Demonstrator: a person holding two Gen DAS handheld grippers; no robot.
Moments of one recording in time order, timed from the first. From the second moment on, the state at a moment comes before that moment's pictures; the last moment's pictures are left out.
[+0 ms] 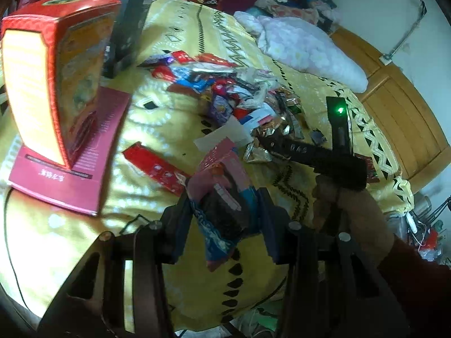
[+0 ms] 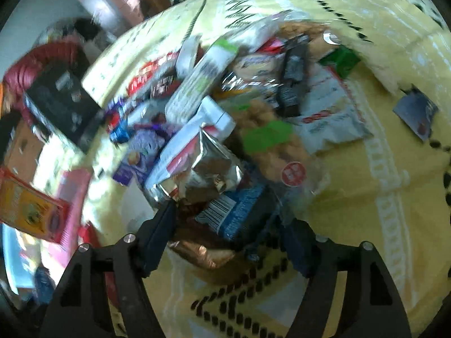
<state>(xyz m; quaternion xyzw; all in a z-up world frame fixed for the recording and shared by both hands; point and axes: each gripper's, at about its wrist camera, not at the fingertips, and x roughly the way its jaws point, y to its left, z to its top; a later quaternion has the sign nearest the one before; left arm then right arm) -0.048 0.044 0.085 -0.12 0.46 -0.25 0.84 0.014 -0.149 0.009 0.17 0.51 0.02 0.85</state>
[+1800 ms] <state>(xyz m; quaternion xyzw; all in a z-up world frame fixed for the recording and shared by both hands) -0.054 0.144 0.225 -0.05 0.30 -0.06 0.95 -0.041 -0.088 0.222 0.07 0.31 0.14 0.94</state>
